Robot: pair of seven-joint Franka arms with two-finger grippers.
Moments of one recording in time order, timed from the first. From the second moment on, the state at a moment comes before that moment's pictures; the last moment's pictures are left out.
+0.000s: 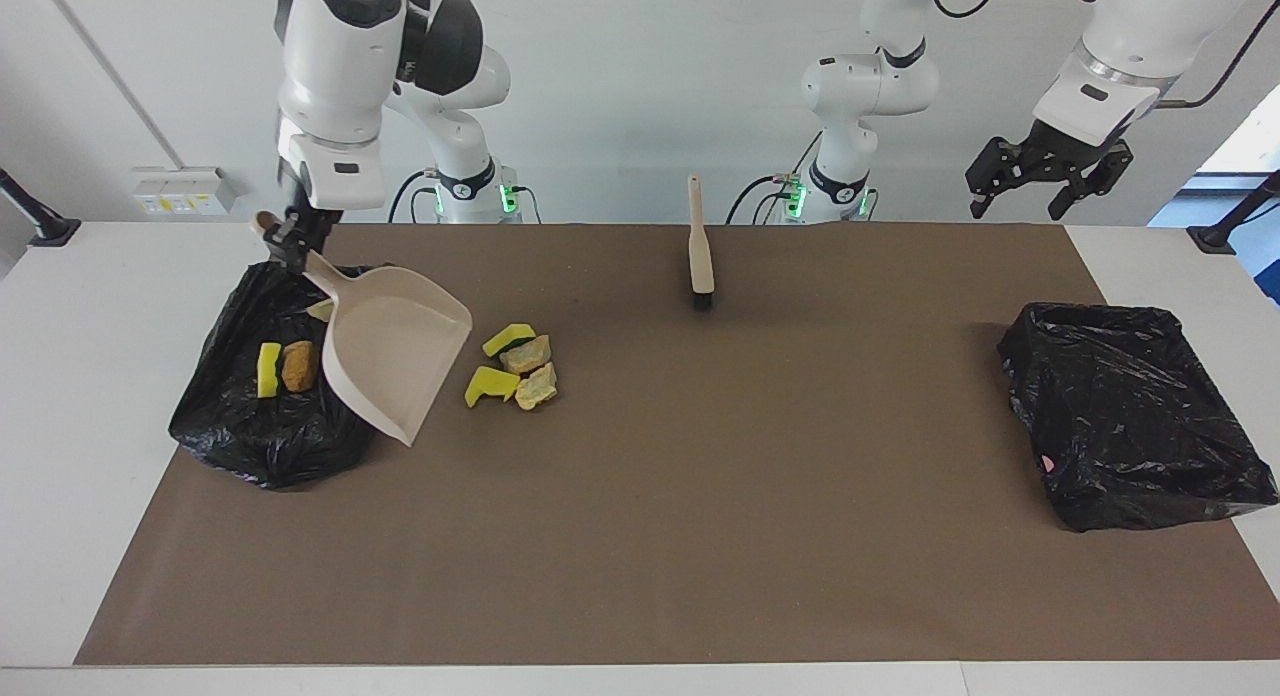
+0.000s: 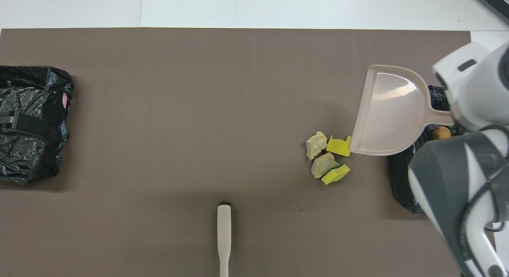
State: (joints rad) left arm -0.06 -0.01 -0.02 -1.45 0.02 1.40 0.03; right arm 0.14 0.03 0.10 -1.64 -0.44 1.59 -0.94
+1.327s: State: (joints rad) left arm -0.06 -0.01 -0.04 -1.45 0.02 1.40 0.03; right arm 0.59 0.50 0.10 -1.41 -0.04 1.93 0.63
